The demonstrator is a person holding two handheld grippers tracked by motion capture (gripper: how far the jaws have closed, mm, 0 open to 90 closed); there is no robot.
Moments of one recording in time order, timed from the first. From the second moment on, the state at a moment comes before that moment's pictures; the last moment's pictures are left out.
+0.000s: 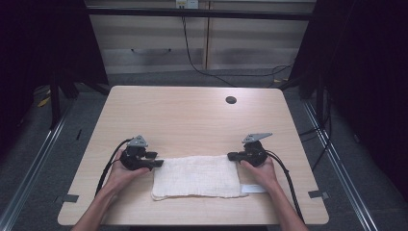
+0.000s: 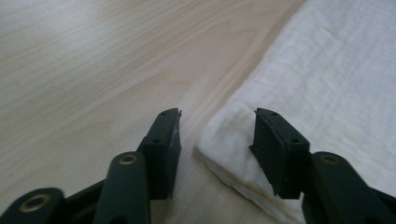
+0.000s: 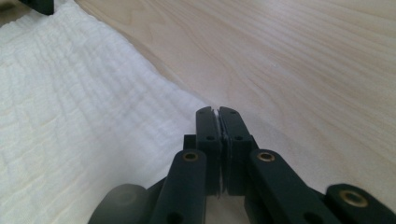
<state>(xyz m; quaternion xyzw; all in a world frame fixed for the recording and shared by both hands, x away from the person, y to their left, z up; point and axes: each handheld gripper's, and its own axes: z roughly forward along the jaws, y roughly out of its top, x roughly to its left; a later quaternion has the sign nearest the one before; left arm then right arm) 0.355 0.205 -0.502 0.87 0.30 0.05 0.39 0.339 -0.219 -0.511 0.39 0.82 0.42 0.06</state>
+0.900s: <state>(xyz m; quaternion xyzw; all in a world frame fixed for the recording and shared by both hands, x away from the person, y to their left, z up) 0.366 0.209 -0.494 0.83 0.33 0.05 0.44 0.332 -0.220 -0.483 0.36 0.81 0.45 0.09</state>
